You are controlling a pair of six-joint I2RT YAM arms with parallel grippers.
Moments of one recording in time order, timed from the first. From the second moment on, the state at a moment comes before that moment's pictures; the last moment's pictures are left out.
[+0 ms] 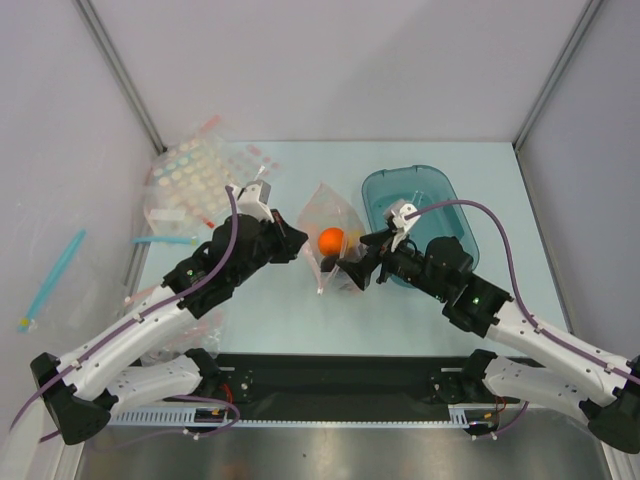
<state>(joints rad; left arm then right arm) -0.80 0.97 0.97 -0.36 -0.22 -0.69 0.88 0.89 0.75 0.07 -0.07 0.20</state>
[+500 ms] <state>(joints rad) -0.80 0.97 0.96 -0.34 -0.21 -0.67 0.88 0.86 0.70 0.17 0.00 0.24</state>
